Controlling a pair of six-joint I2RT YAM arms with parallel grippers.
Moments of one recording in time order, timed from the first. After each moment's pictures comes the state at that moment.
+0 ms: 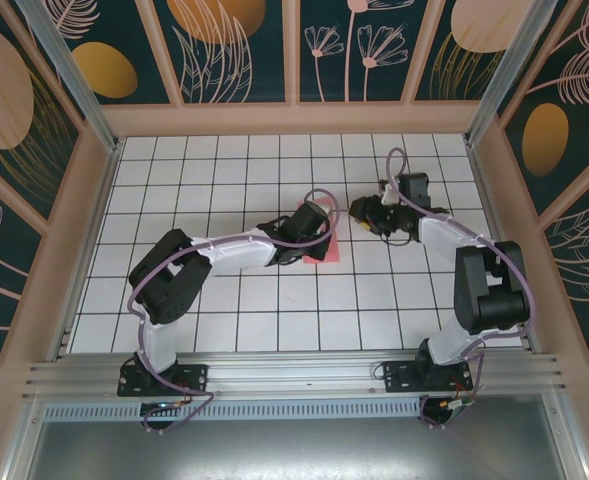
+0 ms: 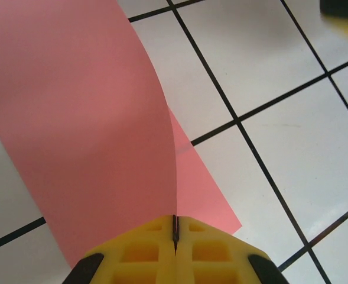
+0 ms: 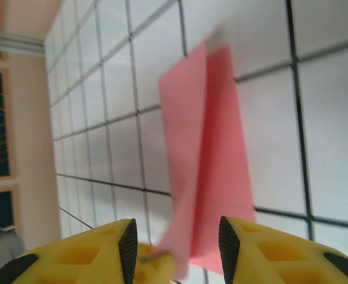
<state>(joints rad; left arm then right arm) -0.86 1.95 1.25 -0.14 -0.02 -0.46 0.16 1.60 0.90 -0.13 -0.65 0.67</state>
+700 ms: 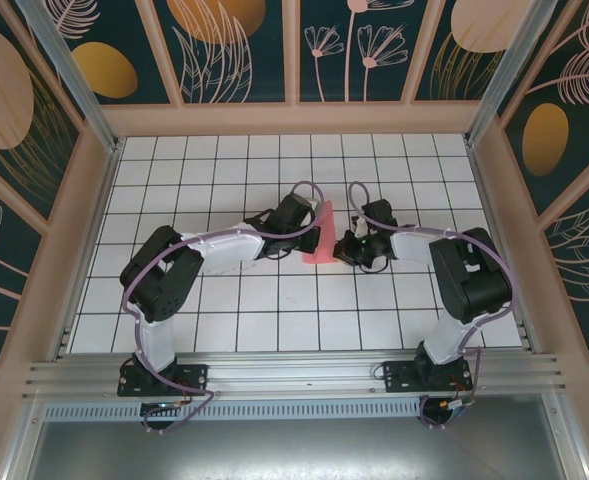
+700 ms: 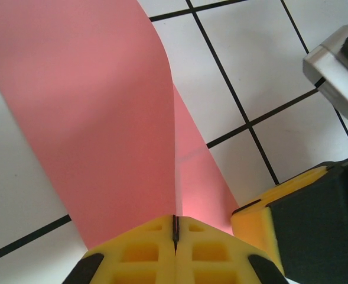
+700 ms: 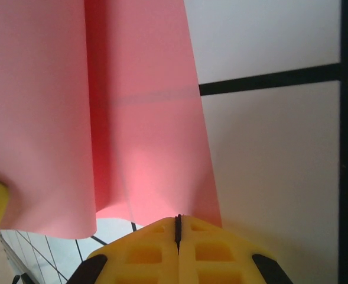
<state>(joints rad) -0.78 1.92 1.21 -0.12 0.10 -0.48 0.37 1.72 0.81 -0.15 -0.54 0.68</state>
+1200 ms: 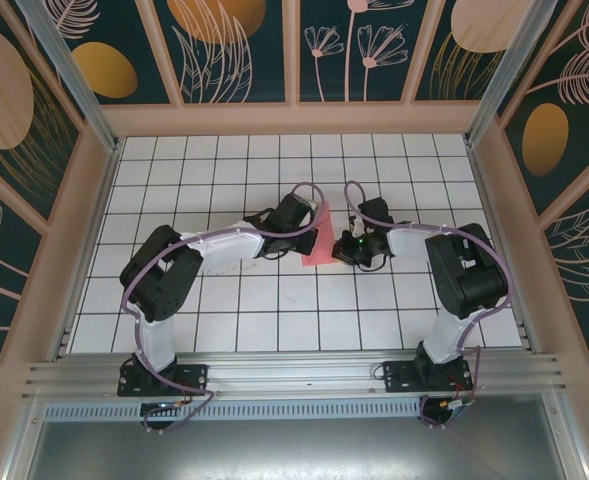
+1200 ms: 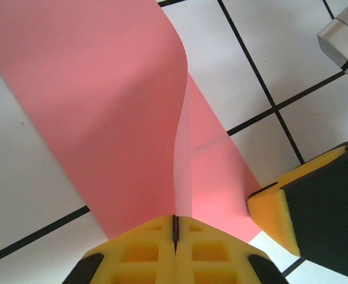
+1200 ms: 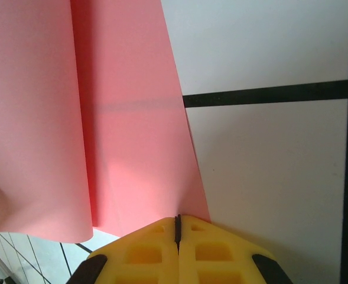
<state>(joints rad) -0.77 1.92 1.23 -0.20 0.06 -0.42 0.37 1.75 0.84 -0.20 -0.51 0.64</state>
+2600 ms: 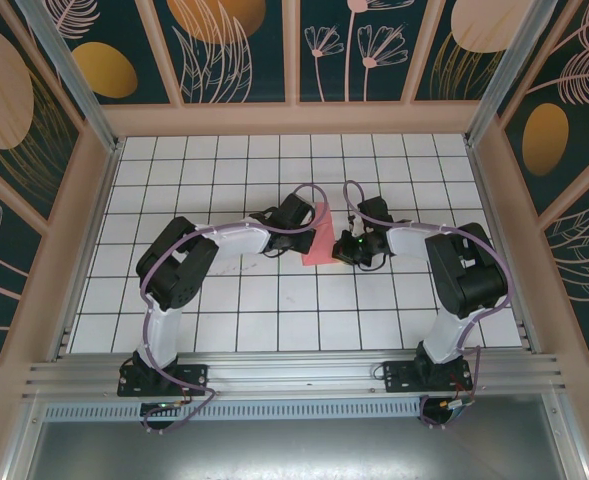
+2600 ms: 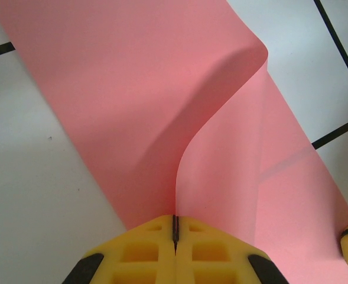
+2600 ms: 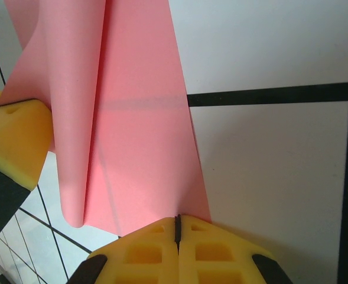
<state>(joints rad) -0.74 2.04 1.29 -0.20 0.02 -0.36 0.37 1.76 0.86 -0.22 -0.50 0.62</state>
